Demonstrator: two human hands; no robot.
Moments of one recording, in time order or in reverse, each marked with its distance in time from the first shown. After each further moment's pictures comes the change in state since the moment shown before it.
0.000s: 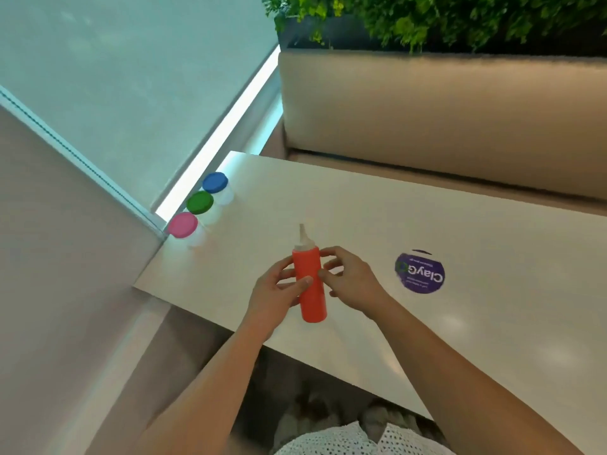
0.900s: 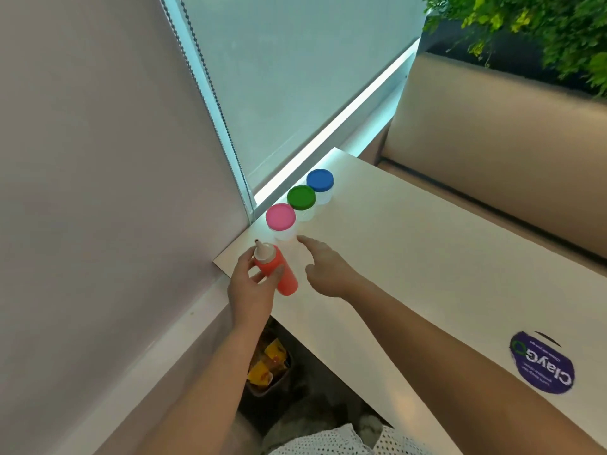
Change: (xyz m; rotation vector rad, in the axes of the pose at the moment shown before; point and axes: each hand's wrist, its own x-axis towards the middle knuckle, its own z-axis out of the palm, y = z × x) left_hand 0.027 -0.026 -0.218 -0.086 0.673 0.003; right_hand 0.119 -0.137 0.219 -0.464 -0.459 -0.194
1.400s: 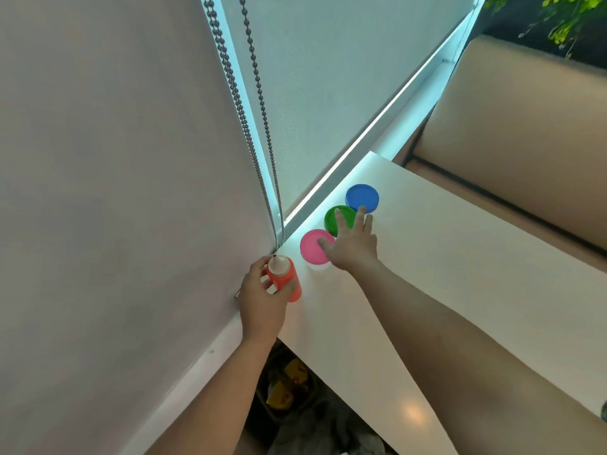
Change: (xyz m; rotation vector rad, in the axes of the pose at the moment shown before) left_hand 0.157 -0.018 -0.025 0.085 -0.035 0.009; right_hand 0.227 0.007 0.009 -0.399 0.189 0.299
